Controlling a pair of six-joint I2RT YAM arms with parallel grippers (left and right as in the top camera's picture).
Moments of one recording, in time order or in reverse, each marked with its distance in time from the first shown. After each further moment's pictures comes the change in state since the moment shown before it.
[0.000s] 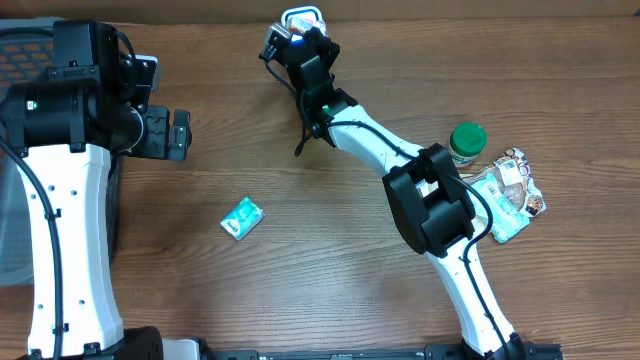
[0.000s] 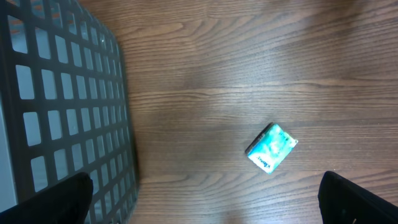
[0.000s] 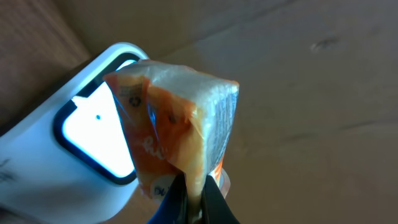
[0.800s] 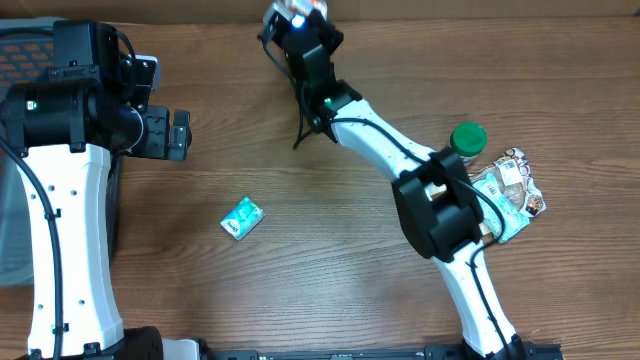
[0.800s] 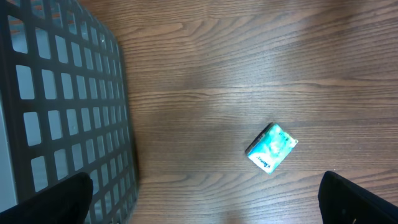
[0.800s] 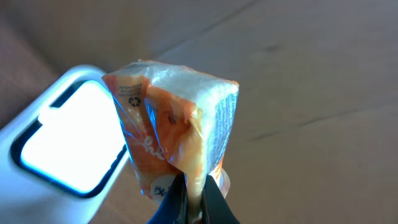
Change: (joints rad) left arm 0.000 0.000 0.000 0.000 0.000 0.000; right arm 0.000 -0.051 0.001 0.025 0.021 0.026
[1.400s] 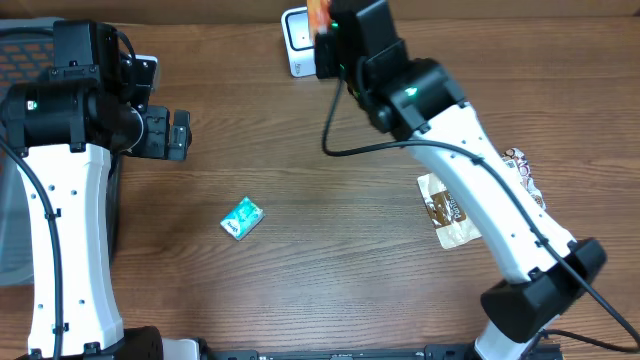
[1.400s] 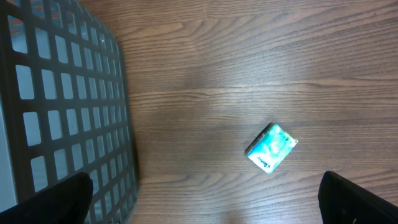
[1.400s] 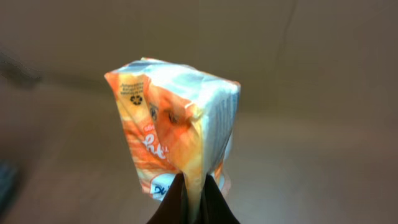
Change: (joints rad) left arm 0.000 0.000 0.000 0.000 0.000 0.000; right arm 0.014 -0.583 0.002 -0.819 -0.295 1.133
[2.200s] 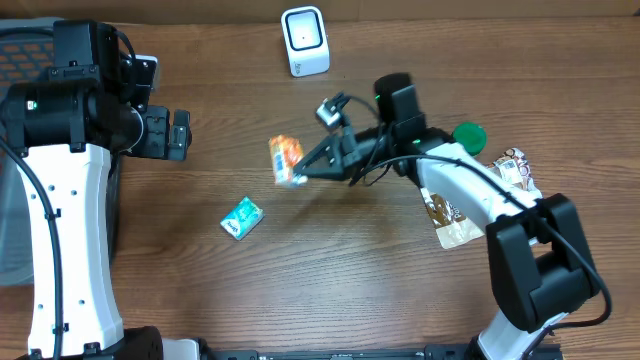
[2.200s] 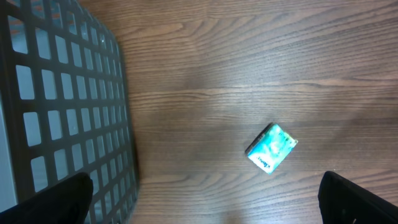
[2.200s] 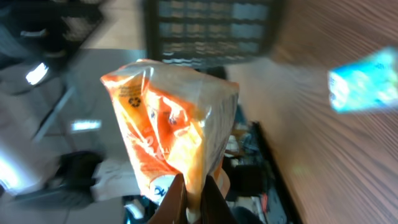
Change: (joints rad) left arm 0.000 0.000 0.000 0.000 0.000 0.000; right arm -0.167 -0.004 -0.789 0.551 -1.722 0.529
